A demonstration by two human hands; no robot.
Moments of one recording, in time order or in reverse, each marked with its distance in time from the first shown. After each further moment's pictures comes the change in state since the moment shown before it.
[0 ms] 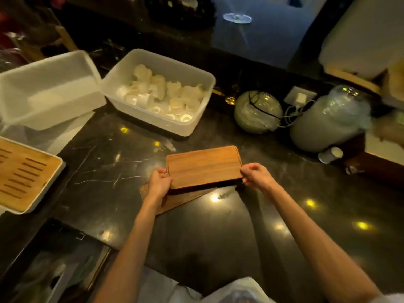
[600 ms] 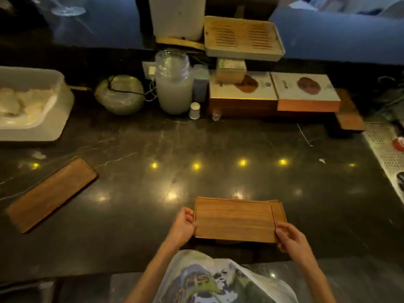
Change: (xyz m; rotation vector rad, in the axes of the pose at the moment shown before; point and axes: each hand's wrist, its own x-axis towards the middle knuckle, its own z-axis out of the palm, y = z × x) left_hand -0.316 -0.107 0.285 0.404 -0.696 0.133; right_hand -0.312 0.371 -0.286 0.136 0.525 0.210
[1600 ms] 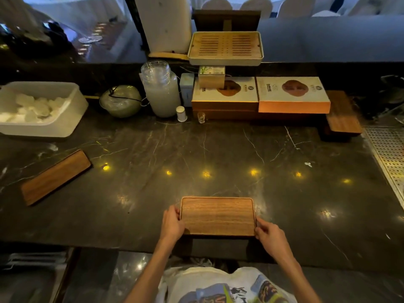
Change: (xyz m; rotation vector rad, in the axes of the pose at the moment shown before) left_hand -0.015 0.010 0.124 0.226 0.425 0.036; right_hand 0.070 0.046 -0.070 -0.341 -0.166 -0.270
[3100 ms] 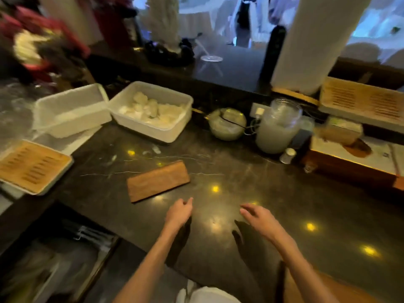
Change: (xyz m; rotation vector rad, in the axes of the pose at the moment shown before) left_hand 0.128 -0.116 -0.293 -0.170 0.055 -0.279; right_hand 0.033 -0.374 0.183 -0.320 -0.330 -0.418
